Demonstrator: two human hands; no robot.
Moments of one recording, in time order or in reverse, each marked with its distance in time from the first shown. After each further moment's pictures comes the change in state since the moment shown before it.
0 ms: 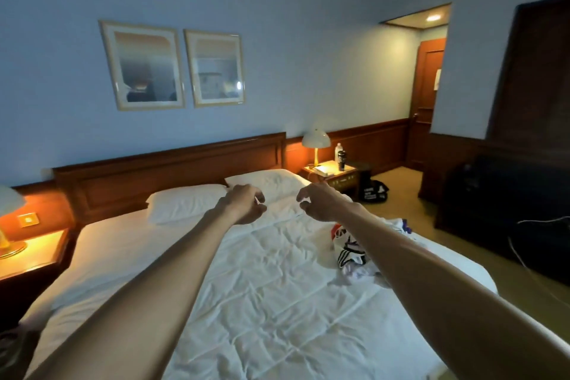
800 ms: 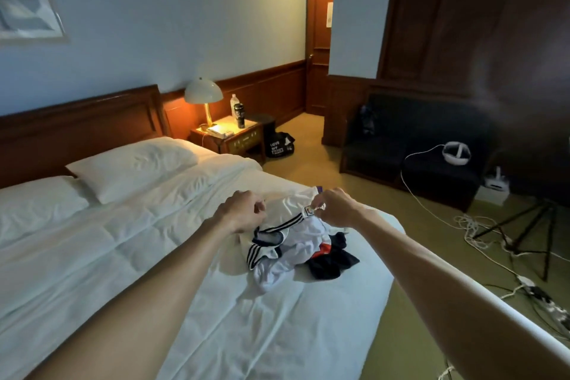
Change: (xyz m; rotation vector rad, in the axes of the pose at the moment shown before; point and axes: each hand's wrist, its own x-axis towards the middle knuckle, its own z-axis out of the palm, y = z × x) left_hand 0.369 0.177 0.309 -0.112 -0.320 0.334; right_hand 0.121 0.447 0.096 0.030 -0.090 0.493
